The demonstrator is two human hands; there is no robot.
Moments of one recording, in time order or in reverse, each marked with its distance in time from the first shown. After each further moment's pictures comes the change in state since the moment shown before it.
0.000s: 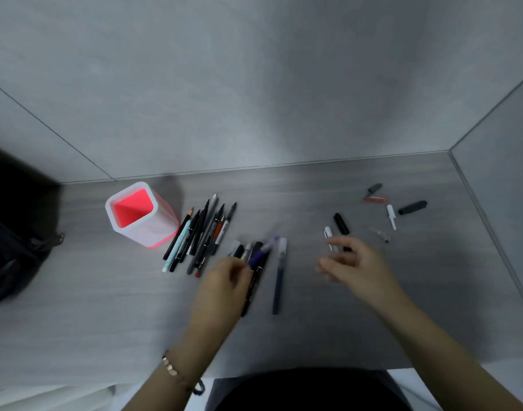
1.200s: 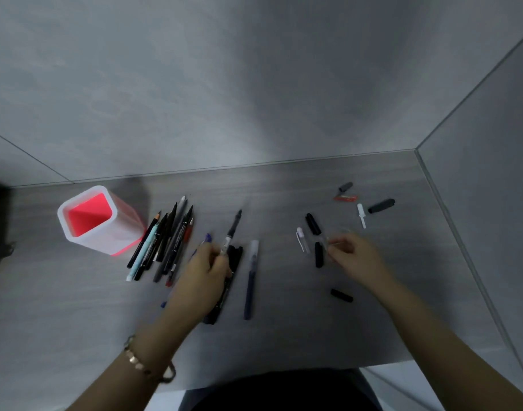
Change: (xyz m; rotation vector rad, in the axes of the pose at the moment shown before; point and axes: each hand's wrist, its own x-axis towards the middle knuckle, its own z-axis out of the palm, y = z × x) left_hand 0.023 0.034 0.007 -0.101 -0.147 -0.155; right_hand 0.053 0.036 -0.058 -0.390 0.168 0.029
